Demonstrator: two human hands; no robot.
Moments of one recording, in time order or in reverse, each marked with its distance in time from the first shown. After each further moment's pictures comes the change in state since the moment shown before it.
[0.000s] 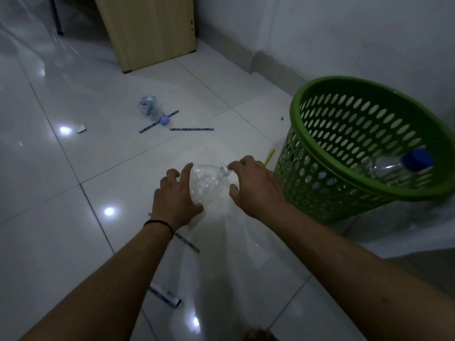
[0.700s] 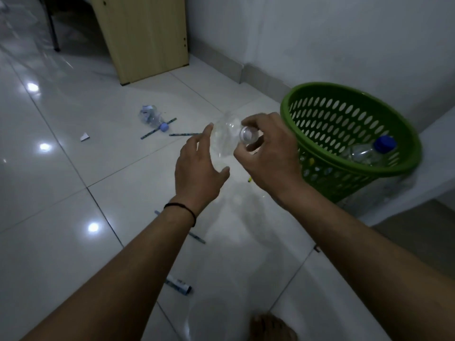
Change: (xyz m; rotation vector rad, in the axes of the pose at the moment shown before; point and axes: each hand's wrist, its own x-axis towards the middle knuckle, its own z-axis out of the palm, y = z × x) left_hand -0.021 0.063 -0.072 -0.341 0.354 0.166; right_hand -0.024 -0.042 -0.084 0.406 0.563 0.013
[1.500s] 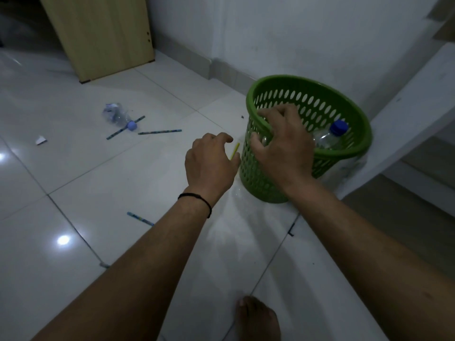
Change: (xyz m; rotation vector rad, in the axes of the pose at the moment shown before) left_hand -0.009 0.078 0.027 0.053 -0.021 0.093; right_hand -0.017 0.033 -0.058 -0.398 0.137 0.099
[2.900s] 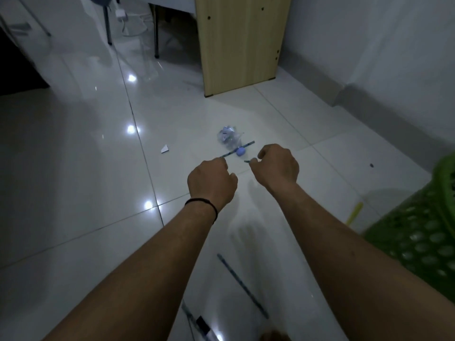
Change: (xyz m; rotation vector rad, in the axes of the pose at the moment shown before) left_hand 0.106 -0.223 -0.075 0.336 -0.088 -0.503; right_hand 0.097 -0.165 0.283 0.125 -0.560 0.113
